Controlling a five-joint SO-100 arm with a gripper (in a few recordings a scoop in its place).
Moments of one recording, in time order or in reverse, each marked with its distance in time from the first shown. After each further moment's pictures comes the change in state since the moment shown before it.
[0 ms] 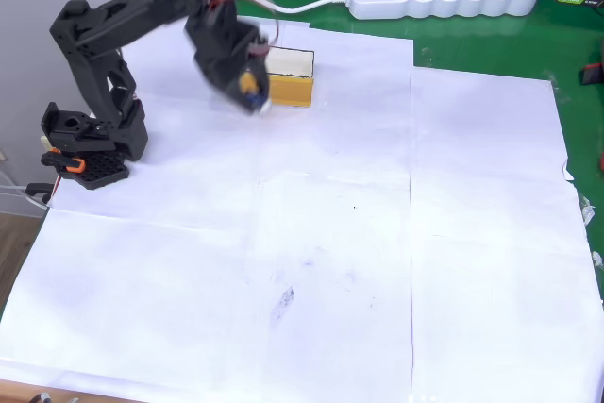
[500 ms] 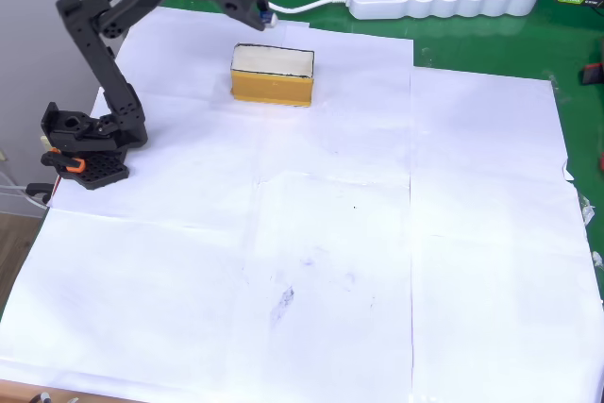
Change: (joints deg) arm -26.7 4.9 -13.4 -23.4 3.9
